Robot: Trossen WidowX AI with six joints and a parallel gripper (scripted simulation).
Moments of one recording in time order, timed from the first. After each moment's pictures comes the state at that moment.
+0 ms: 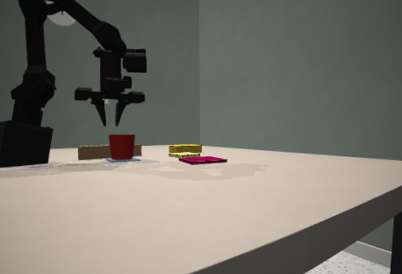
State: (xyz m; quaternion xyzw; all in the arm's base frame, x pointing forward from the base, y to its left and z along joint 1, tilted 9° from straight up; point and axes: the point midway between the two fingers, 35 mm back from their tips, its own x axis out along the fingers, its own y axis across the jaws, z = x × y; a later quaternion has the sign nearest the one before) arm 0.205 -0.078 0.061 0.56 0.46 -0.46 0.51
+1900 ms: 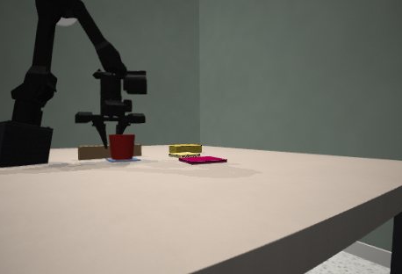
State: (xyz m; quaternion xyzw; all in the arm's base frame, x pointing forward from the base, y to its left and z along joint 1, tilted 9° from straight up) arm 0.216 -0.075 -0.002 0.56 0.46 -0.46 0.51
